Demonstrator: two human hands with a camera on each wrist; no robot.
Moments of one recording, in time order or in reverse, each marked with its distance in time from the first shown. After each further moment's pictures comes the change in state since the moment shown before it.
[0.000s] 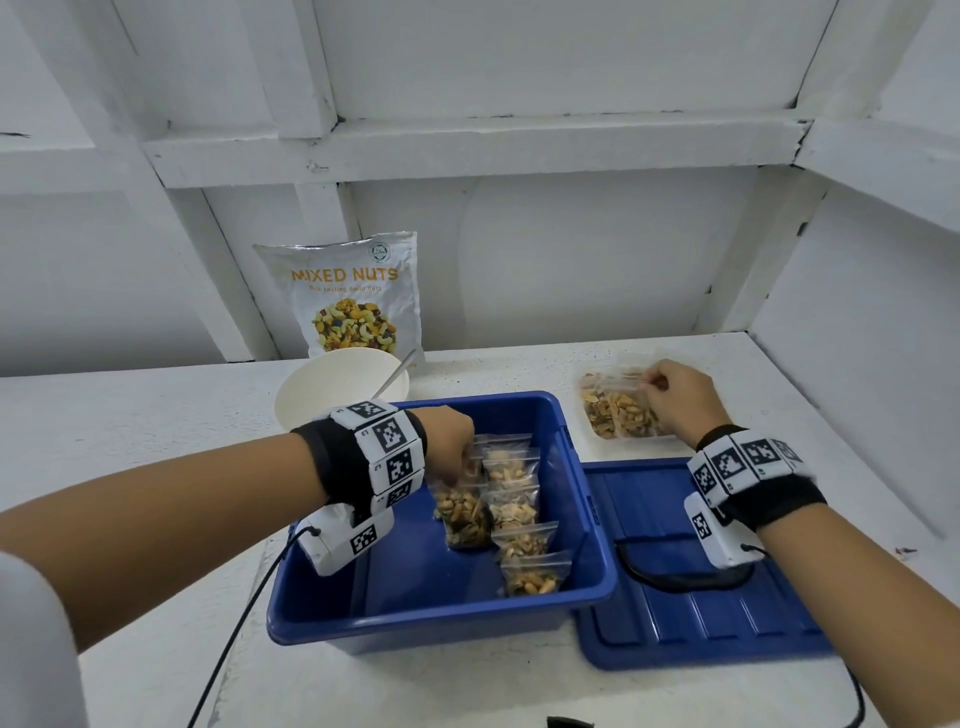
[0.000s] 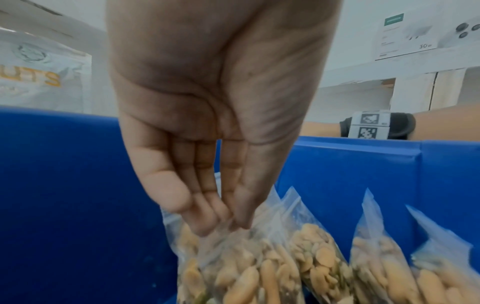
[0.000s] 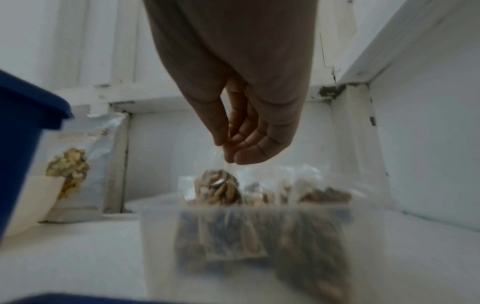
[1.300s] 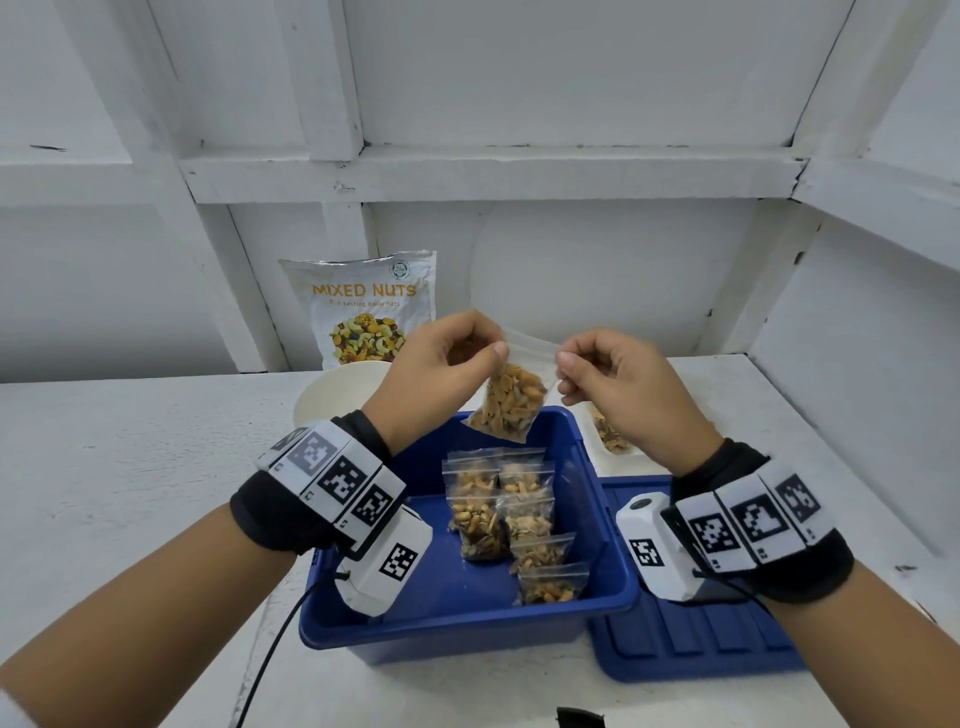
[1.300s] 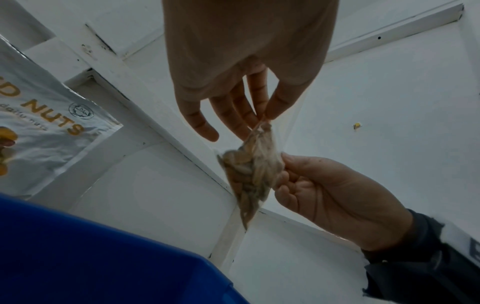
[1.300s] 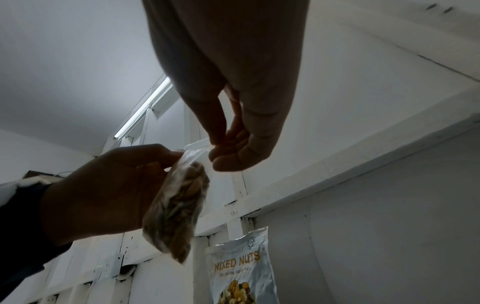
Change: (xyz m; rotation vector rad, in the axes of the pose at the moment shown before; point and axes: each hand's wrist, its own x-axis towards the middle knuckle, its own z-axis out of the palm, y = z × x) left_hand -0.073 -0.001 -0.031 -1.027 0.969 0.446; right_hand -0.081 -0.136 -0.027 0.547 -0.173 -0.362
